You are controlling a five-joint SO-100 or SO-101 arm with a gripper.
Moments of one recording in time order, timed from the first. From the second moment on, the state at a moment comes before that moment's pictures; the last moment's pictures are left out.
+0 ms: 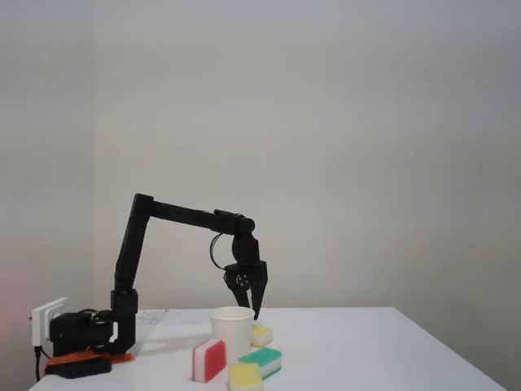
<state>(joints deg) -19.8 75.6 90.3 66.3 -20.1</state>
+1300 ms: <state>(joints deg) -19.3 73.0 82.2 73.1 -20.8</state>
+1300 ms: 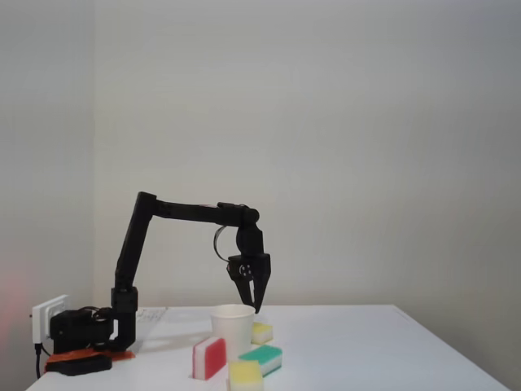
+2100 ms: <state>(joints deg) -17.8 71.5 80.4 73.2 -25.5</state>
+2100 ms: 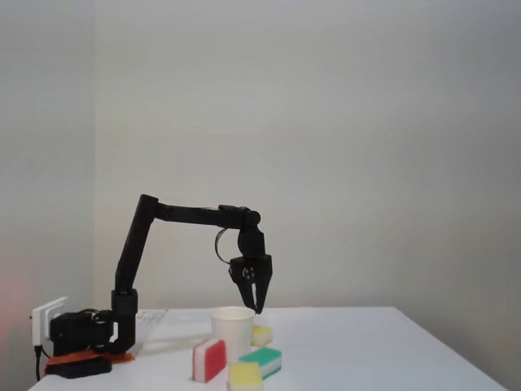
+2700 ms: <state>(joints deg) -18.9 71.2 81.1 72.2 -20.8</state>
